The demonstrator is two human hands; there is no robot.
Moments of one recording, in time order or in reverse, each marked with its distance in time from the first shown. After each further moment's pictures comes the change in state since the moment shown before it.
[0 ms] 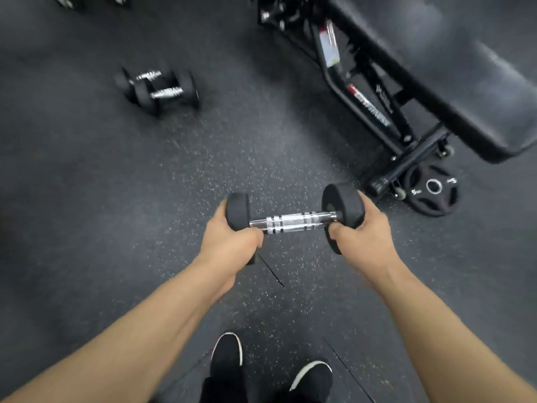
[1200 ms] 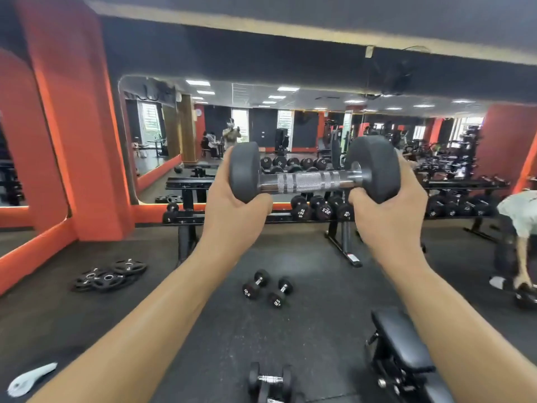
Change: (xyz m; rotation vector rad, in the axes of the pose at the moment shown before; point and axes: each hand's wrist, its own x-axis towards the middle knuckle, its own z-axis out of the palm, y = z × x) left_hand -0.262 0.616 -0.370 -0.355 0.628 1.230; right_hand -0.136 -0.807 -0.031 0.490 0.052 -1.343
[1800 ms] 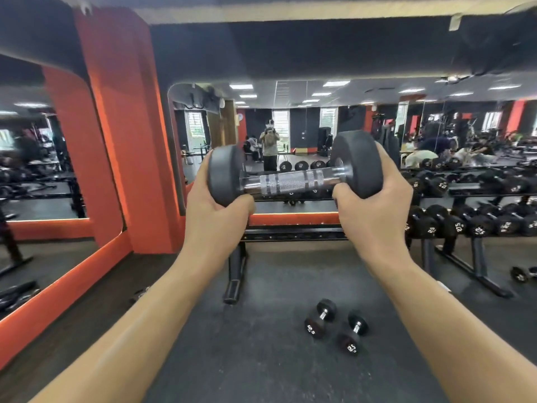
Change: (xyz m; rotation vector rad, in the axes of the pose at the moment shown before) left_hand 0.319 -0.178 -0.203 0.170 0.200 0.046; right_hand 0.111 0.123 0.418 0.185 -0.116 -0.007
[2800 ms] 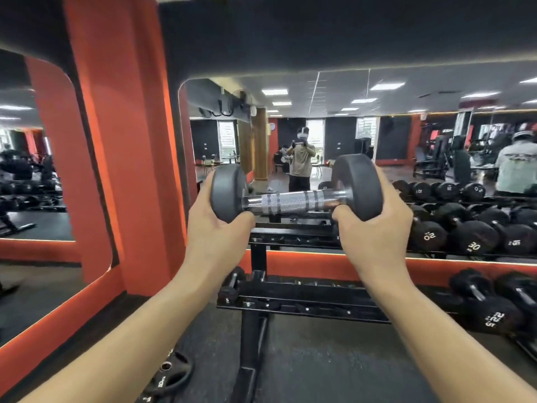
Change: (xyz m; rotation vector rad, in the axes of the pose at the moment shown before) left_hand 0.610 -0.450 0.122 0.106 0.105 0.022; right_hand 0.404 0.525 0.458 0.119 -0.041 0.014
